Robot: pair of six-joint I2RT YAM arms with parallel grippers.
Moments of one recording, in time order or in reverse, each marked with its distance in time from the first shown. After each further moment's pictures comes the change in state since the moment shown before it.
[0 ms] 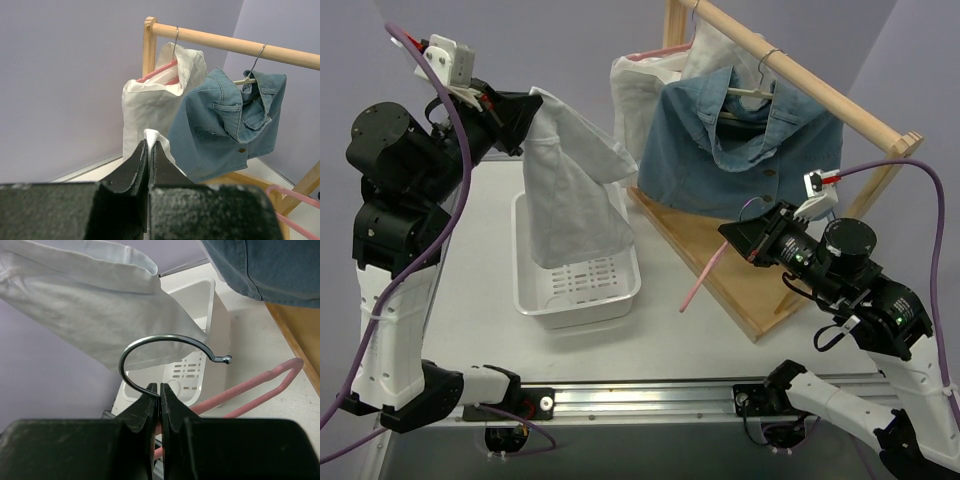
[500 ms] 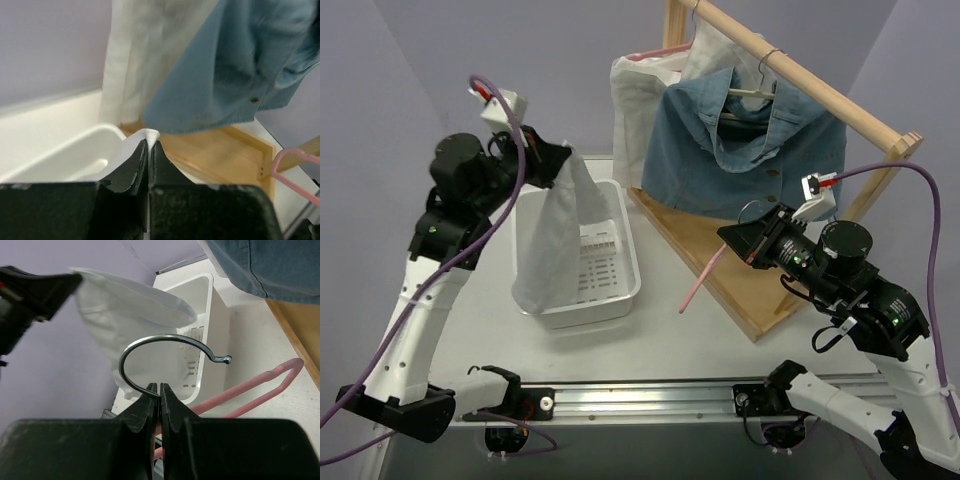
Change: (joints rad) left arm 0.000 -0.116 -0.517 0.181 0.013 -0.092; right arm 0.000 -0.005 -0.032 0.010 -0.001 0.013
